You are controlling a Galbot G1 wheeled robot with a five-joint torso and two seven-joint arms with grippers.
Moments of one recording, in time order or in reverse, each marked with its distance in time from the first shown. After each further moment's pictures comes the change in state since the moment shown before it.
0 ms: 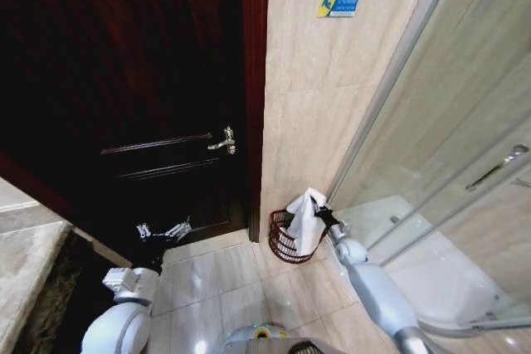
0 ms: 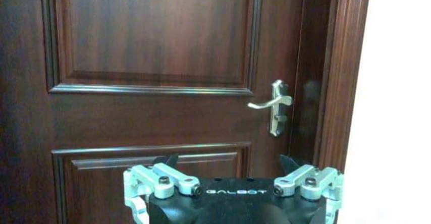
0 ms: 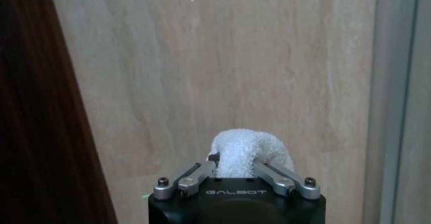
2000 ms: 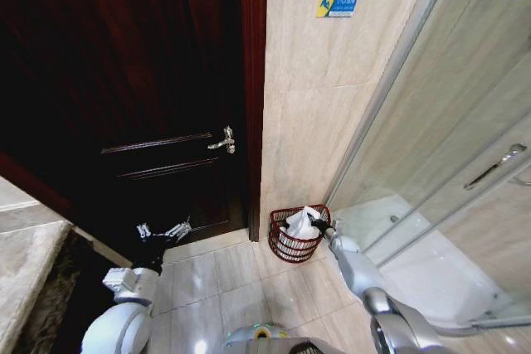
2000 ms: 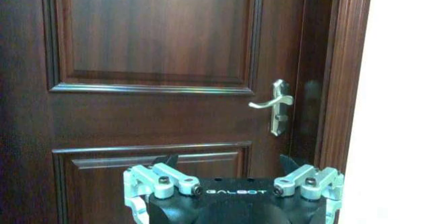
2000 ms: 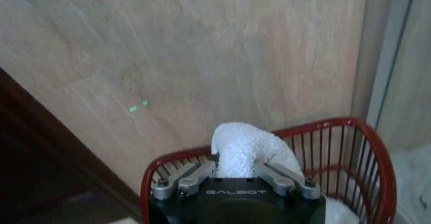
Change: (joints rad) left arm 0.000 0.000 0.000 0.000 0.000 0.000 0.000; right arm 0.334 0.149 0.207 -0.602 -0.234 -0.309 -0.207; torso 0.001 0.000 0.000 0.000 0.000
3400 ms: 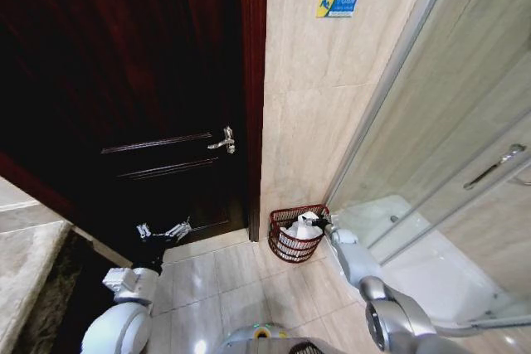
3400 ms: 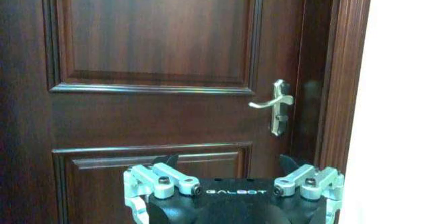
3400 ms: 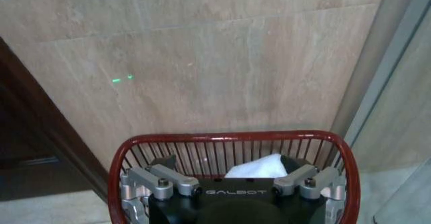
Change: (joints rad) left arm 0.000 0.000 0.000 0.000 0.000 0.000 0.000; right arm -0.003 0.005 0.024 0.011 -0.215 0.064 0.052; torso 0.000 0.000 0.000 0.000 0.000
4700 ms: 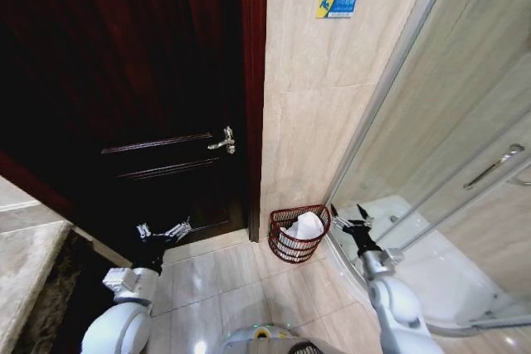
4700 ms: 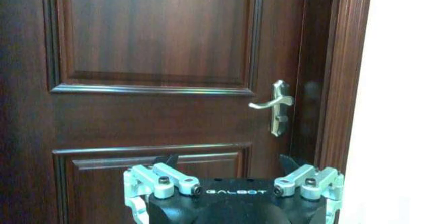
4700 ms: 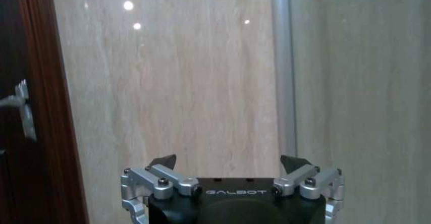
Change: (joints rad) left arm 0.000 0.000 0.000 0.000 0.000 0.000 0.000; right arm -0.949 0.130 0.271 1.505 0.274 0.018 0.184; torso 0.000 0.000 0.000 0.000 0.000
